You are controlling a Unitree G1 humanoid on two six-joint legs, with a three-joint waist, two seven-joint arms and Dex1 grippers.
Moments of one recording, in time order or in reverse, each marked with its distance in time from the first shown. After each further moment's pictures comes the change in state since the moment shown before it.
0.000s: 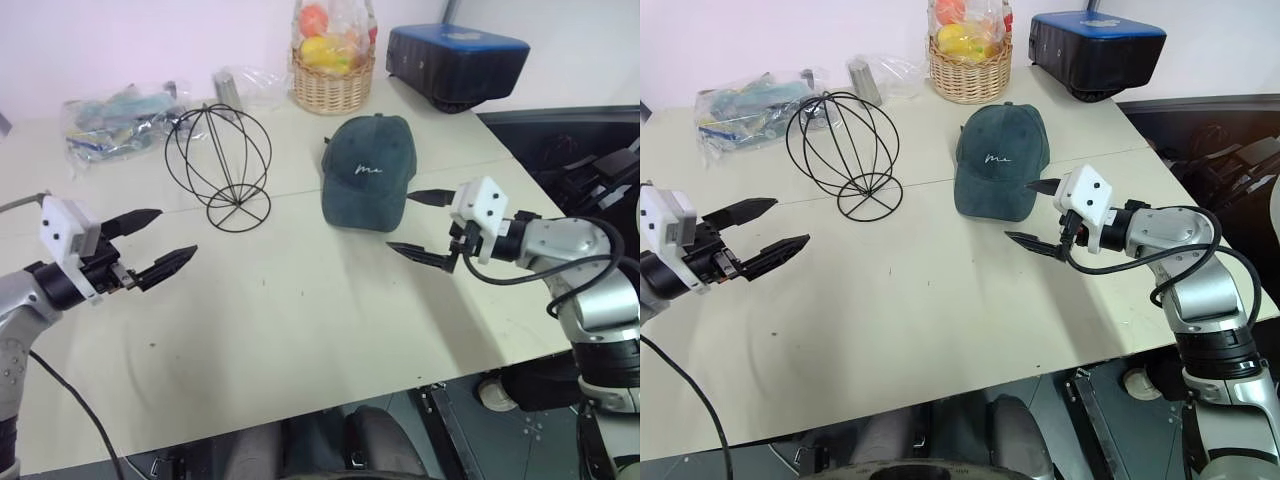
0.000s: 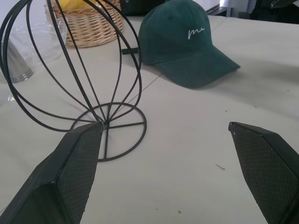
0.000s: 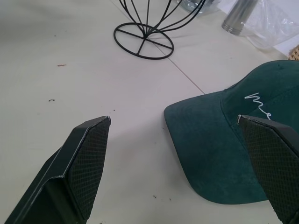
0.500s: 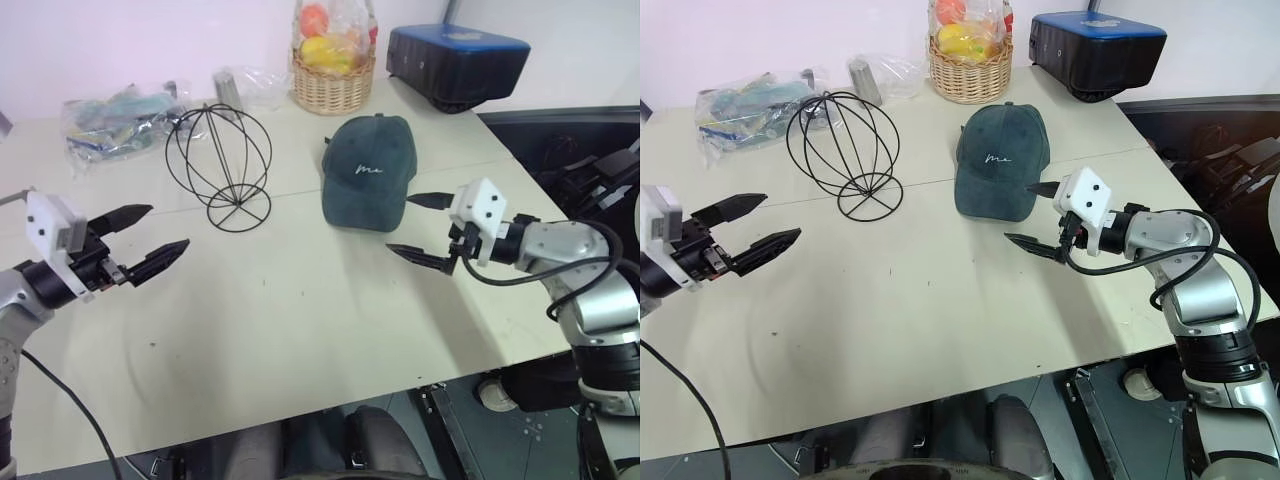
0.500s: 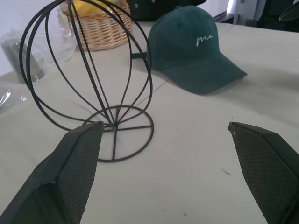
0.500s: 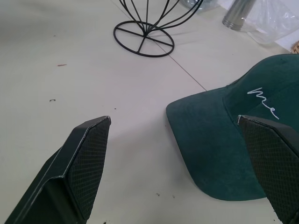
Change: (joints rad) left arm -0.002 0.000 0.039 0.003 -0.028 0.027 0.017; right arm 0.020 0.002 0.000 -0.023 0.007 0.021 -0.017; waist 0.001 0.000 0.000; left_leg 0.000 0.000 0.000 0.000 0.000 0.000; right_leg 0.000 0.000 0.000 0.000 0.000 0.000
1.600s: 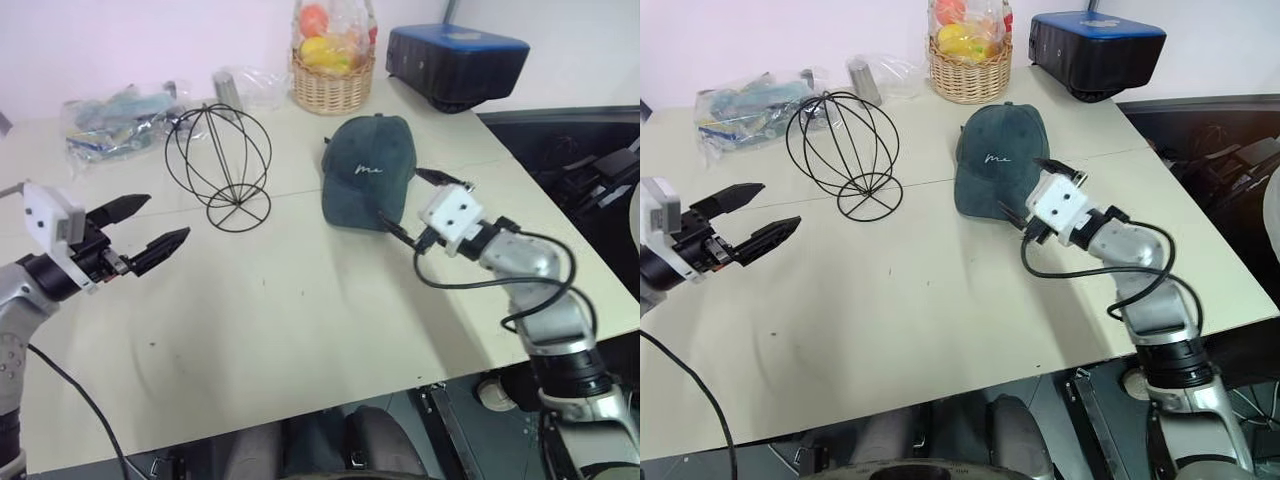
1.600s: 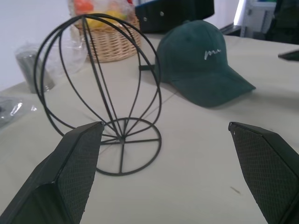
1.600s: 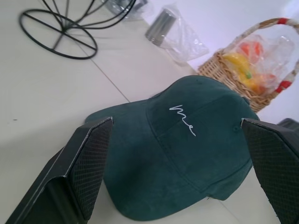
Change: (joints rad) left arm -0.053 -0.037 -0.004 0.000 -0.003 0.005 0.062; right arm 0.044 0.191 0.092 0.032 -0.399 -0.273 -0.430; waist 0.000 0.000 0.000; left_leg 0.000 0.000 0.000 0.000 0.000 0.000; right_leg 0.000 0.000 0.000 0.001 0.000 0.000
